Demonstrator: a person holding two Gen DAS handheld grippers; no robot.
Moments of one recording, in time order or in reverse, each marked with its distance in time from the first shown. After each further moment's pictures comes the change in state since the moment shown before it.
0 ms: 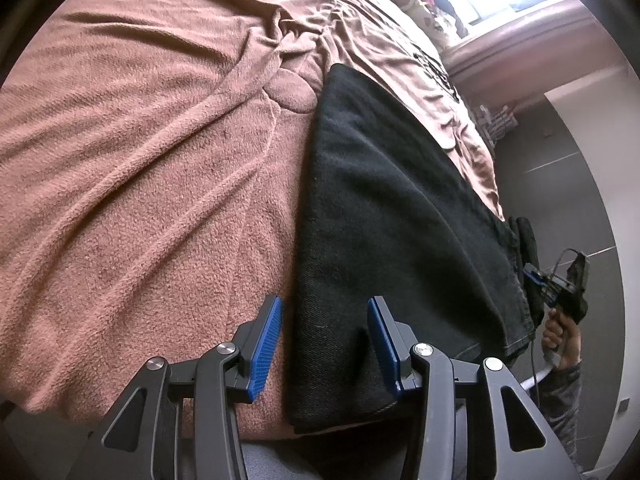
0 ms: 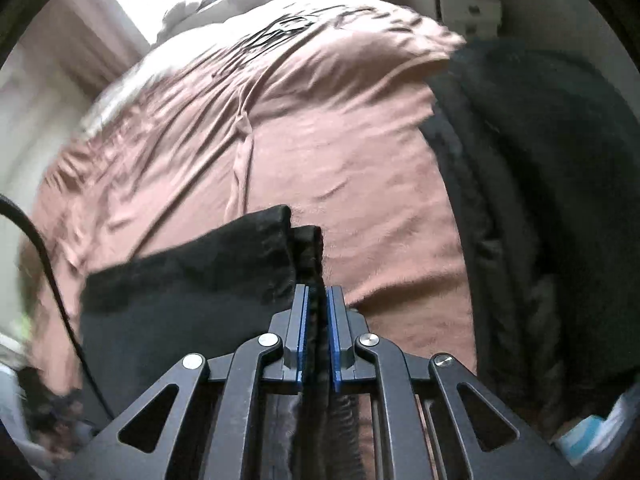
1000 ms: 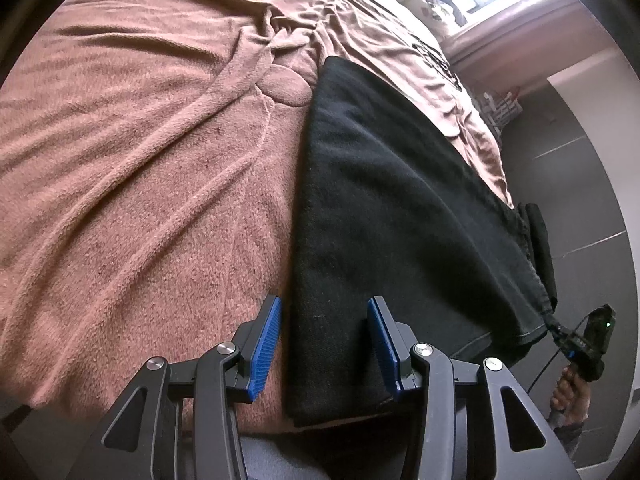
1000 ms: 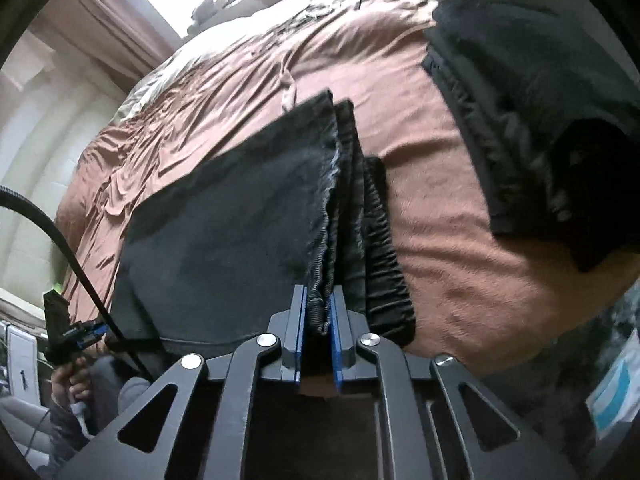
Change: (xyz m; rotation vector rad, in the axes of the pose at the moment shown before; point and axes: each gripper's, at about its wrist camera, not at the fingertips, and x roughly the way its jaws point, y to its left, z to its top) left arm 0.004 -0.009 -0.003 0.044 0.013 0.051; right arm -0.065 -0.008 -0.097 -0.045 -0.014 0.057
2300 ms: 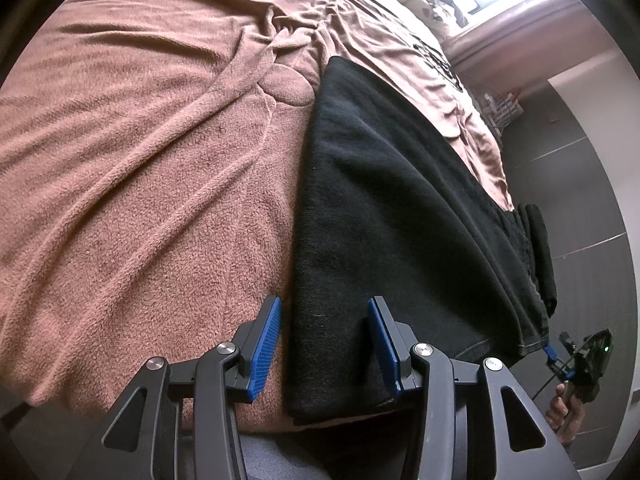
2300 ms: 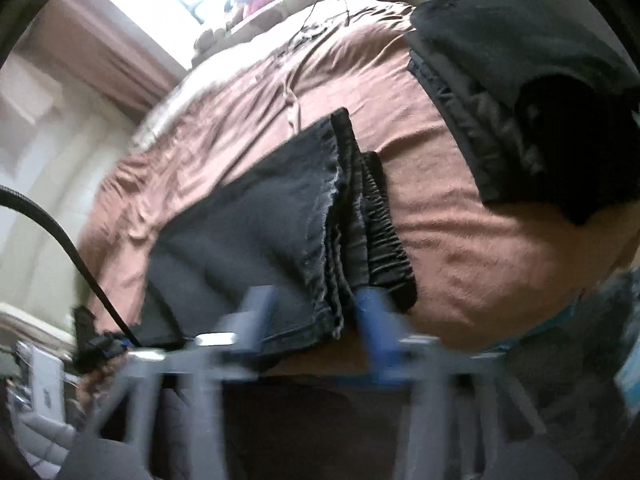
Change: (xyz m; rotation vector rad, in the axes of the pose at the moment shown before) left arm 0.000 -0.003 -0.001 -0.004 0.000 0.001; right arm -0.028 -0.031 -0.046 0.150 -0.098 0.141
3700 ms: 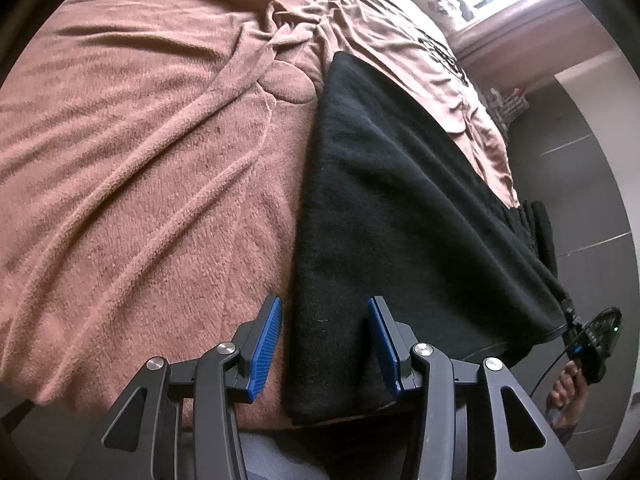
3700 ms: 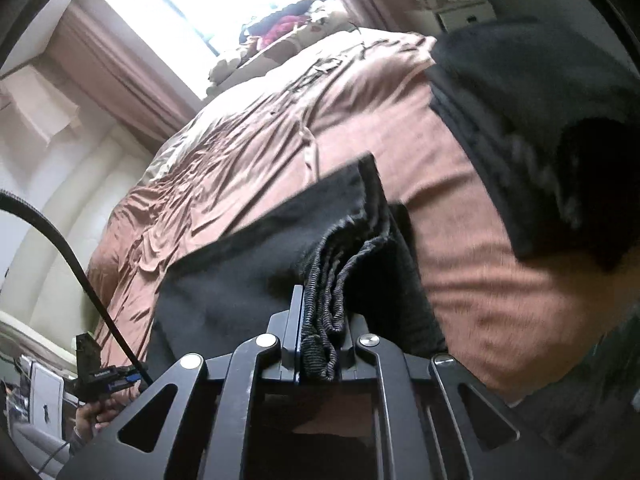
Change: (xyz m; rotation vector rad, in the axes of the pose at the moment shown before) left arm 0.004 -0.003 0.008 -0.010 0.055 0.004; right arm 0.020 0.027 0.032 -0.092 -0.101 0.000
